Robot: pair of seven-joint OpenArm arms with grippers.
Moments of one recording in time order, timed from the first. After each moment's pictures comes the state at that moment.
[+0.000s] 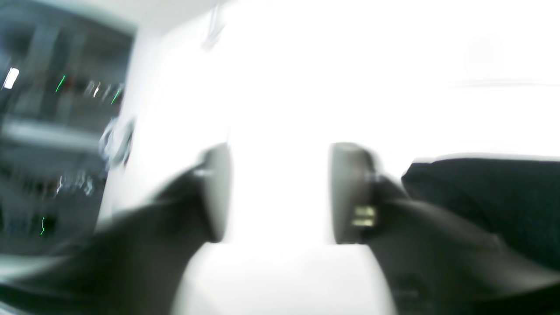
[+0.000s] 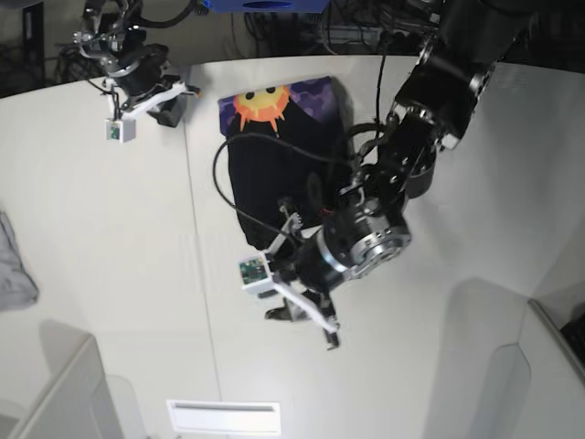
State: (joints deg) left arm -18.9 -9.1 28.3 109.9 11.7 -40.1 46.9; right arm -32.6 -1.5 17.5 110.3 25.9 14.2 -44.3
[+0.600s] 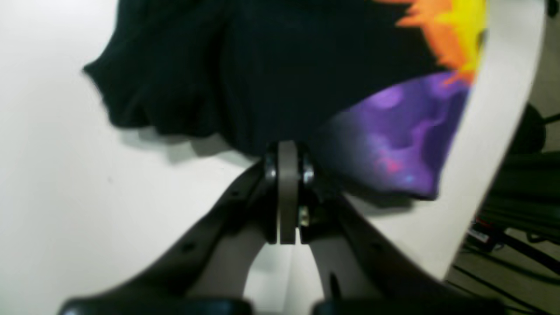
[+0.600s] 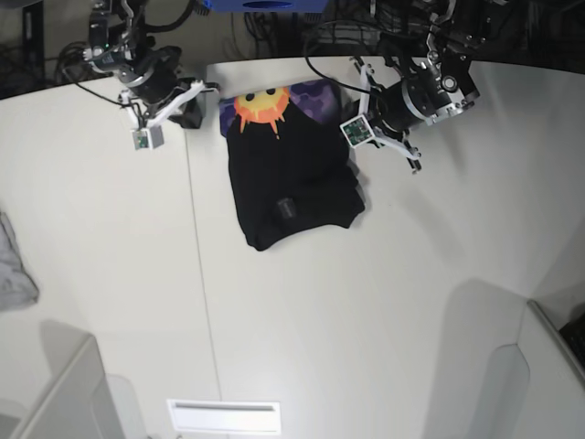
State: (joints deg) left arm 21.4 -20.2 10.0 112.2 0.5 -40.1 35.8; right arm -31.1 4.9 6.1 107.7 25.5 13.8 -43.8
